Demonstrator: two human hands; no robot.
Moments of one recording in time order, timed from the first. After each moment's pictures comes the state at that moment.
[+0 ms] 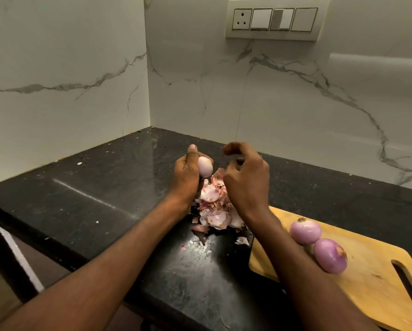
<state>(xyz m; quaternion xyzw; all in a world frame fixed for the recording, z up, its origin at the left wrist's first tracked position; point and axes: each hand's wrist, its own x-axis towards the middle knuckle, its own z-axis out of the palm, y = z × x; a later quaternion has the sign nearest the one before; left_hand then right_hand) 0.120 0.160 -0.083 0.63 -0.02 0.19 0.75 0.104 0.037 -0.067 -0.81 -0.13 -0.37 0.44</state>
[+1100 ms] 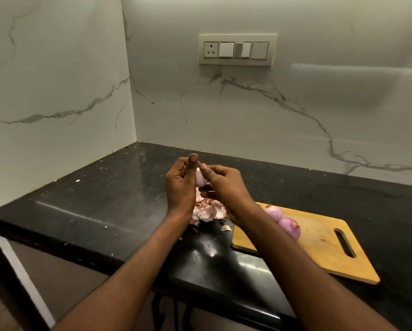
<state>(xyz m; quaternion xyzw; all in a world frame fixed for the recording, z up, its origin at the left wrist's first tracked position) 0.070 0.143 -0.069 0.61 -0.10 0.30 0.73 0.045 0.039 -0.038 -0.70 -0.07 -0.06 0.71</state>
